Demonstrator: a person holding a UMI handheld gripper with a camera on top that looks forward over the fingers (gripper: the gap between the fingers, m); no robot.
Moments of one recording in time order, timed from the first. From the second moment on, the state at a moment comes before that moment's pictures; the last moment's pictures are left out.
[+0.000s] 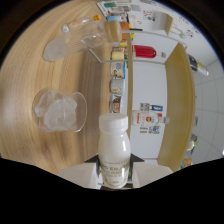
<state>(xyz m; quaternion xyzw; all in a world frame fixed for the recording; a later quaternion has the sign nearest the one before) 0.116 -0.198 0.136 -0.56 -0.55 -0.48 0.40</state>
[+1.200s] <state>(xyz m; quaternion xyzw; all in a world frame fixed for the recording) 0.143 -0.216 0.099 -0.81 -0.05 0.03 0.58</state>
